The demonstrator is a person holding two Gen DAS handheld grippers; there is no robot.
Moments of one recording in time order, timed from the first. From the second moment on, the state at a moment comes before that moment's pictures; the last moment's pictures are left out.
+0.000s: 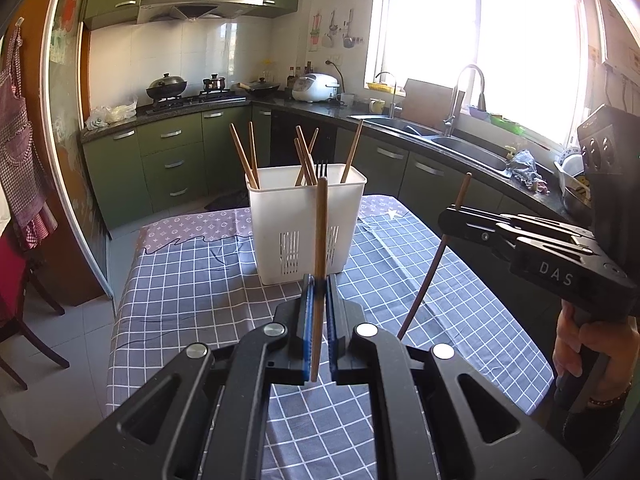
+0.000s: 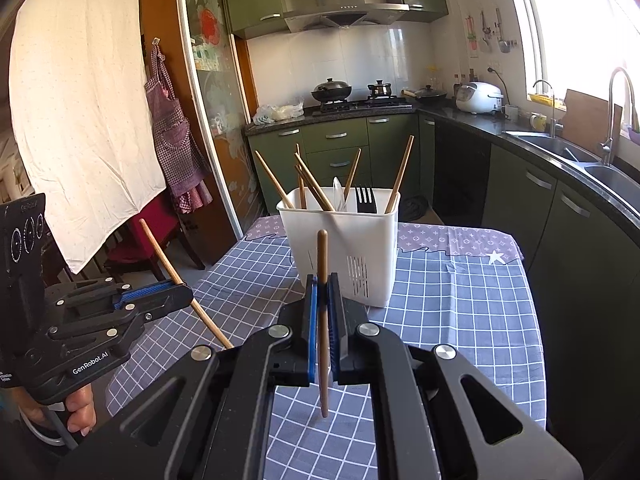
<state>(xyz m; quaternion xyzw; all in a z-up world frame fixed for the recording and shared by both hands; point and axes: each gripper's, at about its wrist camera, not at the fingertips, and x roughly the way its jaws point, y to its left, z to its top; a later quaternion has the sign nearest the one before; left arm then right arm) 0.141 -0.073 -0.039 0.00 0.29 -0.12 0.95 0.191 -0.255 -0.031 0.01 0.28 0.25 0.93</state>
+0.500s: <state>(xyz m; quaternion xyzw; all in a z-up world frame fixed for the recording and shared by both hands) 0.156 -0.073 0.007 0.00 0.28 -0.14 0.95 0.199 -0.254 0.021 0.00 0.24 0.28 0.93</state>
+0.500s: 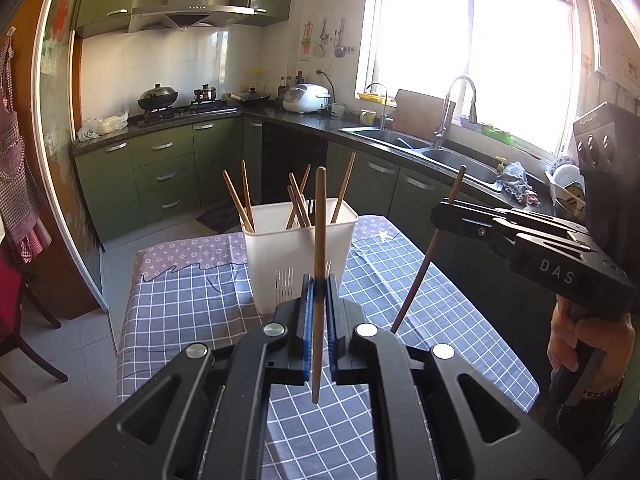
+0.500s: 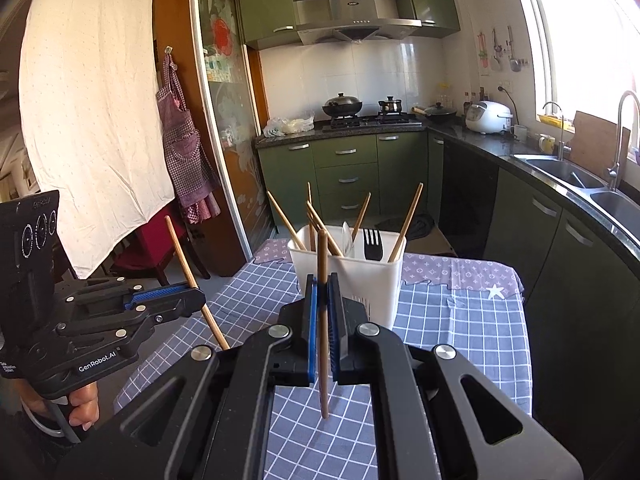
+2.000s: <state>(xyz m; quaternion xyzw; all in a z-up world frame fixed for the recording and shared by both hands) 0.309 -0.077 0.015 0.01 0.27 -0.10 0.96 0.380 -0.224 0.003 0.01 0.27 0.24 0.93</state>
